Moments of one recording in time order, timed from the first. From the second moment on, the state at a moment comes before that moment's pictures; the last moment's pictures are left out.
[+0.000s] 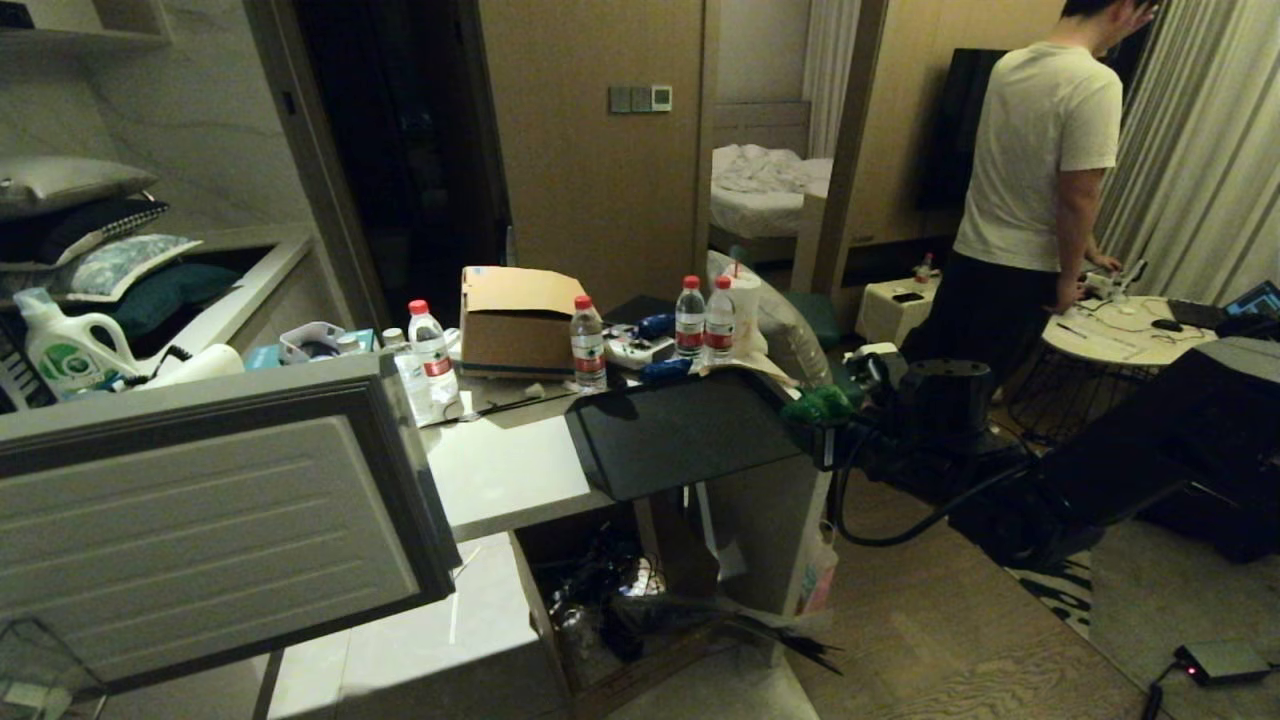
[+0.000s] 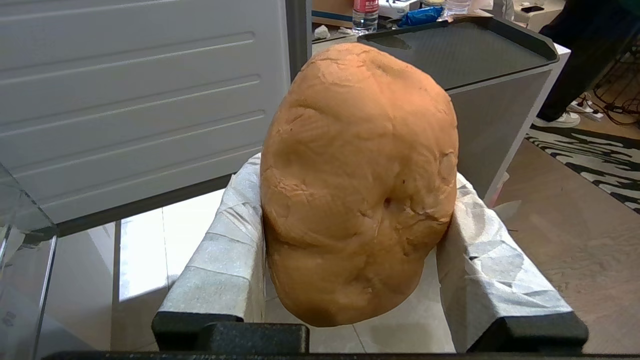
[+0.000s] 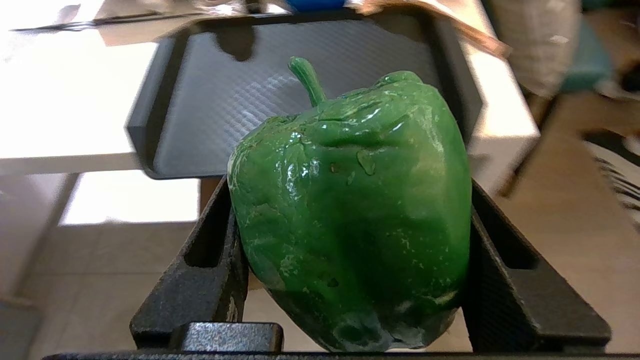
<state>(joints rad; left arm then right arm) 0.00 0.00 -0.04 0.08 0.00 0.00 0.28 2.17 -1.00 -0.93 0.03 0.04</state>
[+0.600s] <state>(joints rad) 0.00 0.00 -0.04 0.08 0.00 0.00 0.20 2.33 -1.16 -1.06 0.06 0.03</state>
